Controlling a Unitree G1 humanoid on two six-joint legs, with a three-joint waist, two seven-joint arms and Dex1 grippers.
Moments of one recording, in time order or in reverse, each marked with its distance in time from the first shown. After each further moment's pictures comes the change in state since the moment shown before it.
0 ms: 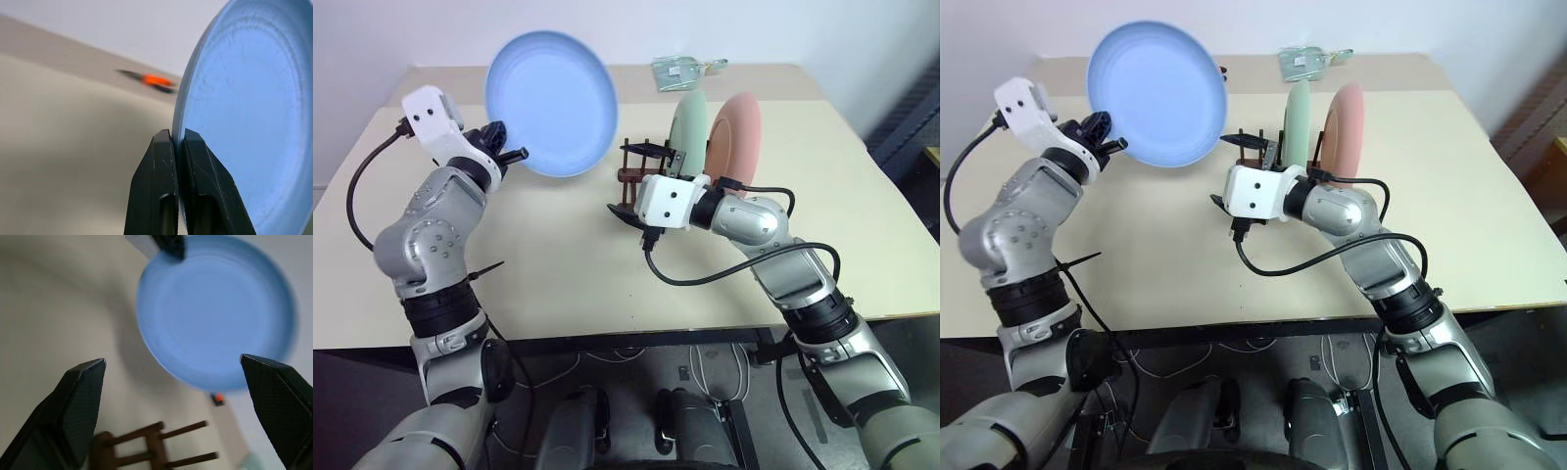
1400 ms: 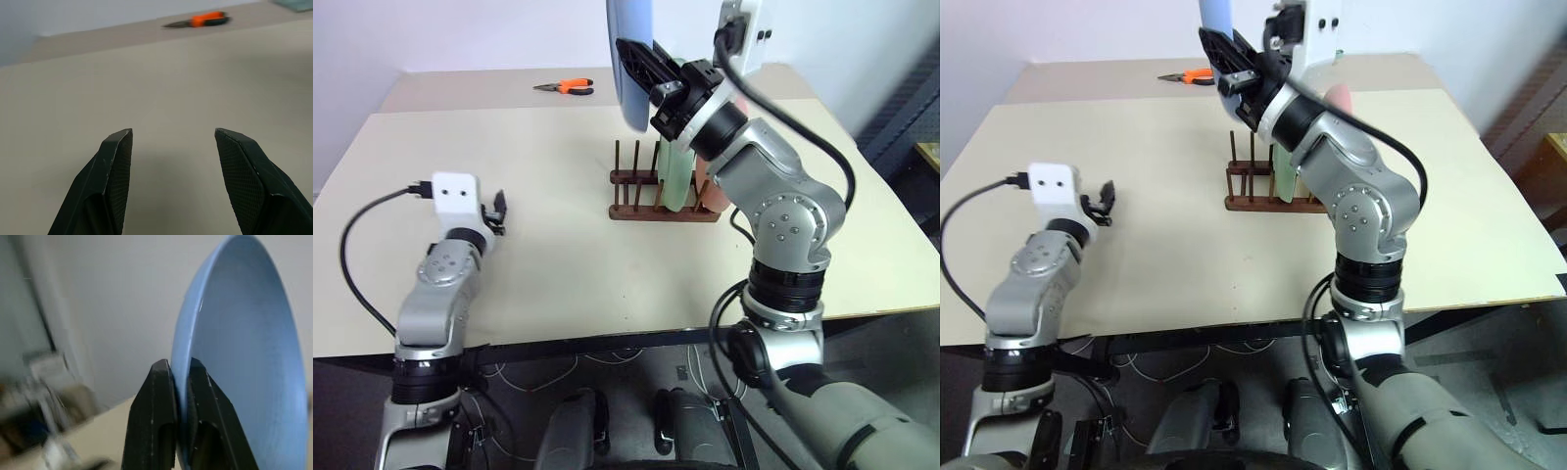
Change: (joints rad) left arm 0.451 0.163 -0.325 0.070 0.428 -0.508 -0.119; right arm -0.225 0.508 -0.609 -0.146 0.972 0.930 -0.495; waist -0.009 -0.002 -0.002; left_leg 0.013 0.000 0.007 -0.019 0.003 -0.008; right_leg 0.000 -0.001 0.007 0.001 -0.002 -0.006
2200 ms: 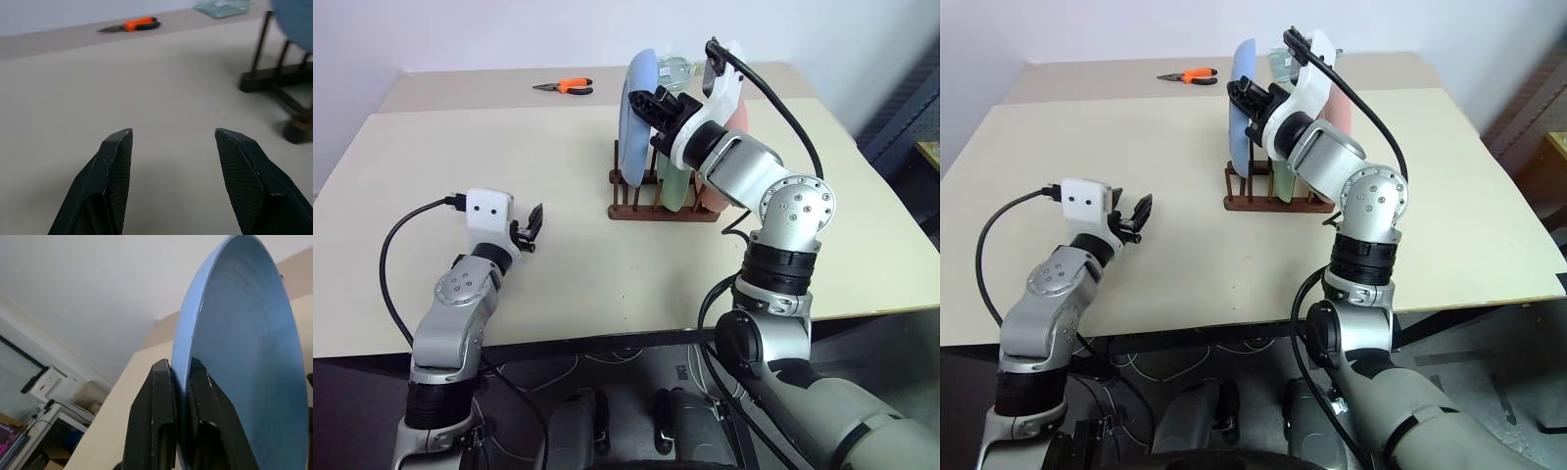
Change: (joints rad) left arm 0.090 -0.038 -0.018 -0.133 -0.023 0.009 -0.200; right arm -0.045 0.004 -0.114 0.216 0.198 0.125 -0.305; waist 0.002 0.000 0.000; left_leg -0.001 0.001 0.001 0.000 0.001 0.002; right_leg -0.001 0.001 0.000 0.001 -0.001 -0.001
